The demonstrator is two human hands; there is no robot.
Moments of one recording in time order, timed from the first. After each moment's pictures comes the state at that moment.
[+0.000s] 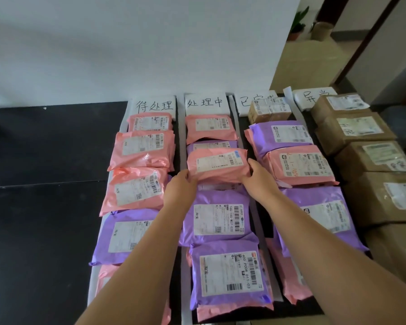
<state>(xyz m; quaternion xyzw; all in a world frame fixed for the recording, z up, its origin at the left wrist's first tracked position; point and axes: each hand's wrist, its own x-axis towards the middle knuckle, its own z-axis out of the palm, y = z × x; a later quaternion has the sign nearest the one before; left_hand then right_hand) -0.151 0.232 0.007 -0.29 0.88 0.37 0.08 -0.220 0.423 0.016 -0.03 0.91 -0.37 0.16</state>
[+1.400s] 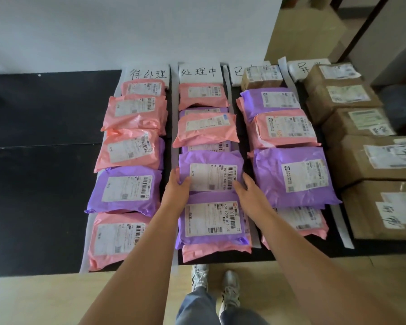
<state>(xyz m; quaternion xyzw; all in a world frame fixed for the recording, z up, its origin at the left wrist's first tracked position) -0.050 0.285 -0.041 -0.36 0.75 0.55 0.07 -0.095 0.478 -0.027 0.06 0.85 -0.44 0.27</state>
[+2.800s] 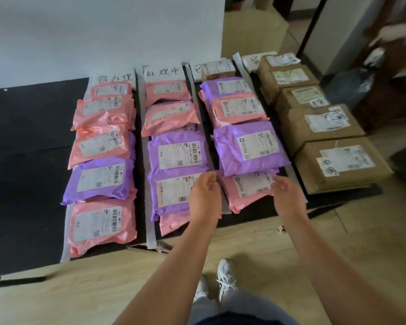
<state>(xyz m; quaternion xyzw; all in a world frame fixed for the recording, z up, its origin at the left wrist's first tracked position) 0.015 0.452 0.008 -0.27 0.79 0.55 0.01 -0.020 0.642 -0.017 0.21 0.86 -0.46 0.06</state>
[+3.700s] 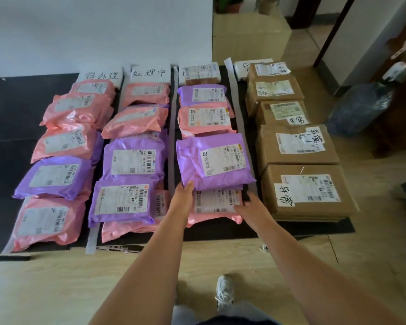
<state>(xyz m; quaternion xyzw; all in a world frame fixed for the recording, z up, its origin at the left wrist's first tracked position) -0.073 0.543 -0.040 -0.44 0.69 0.57 0.12 -0.101 0.733 -0.066 0.13 0.82 -0.44 0.33</state>
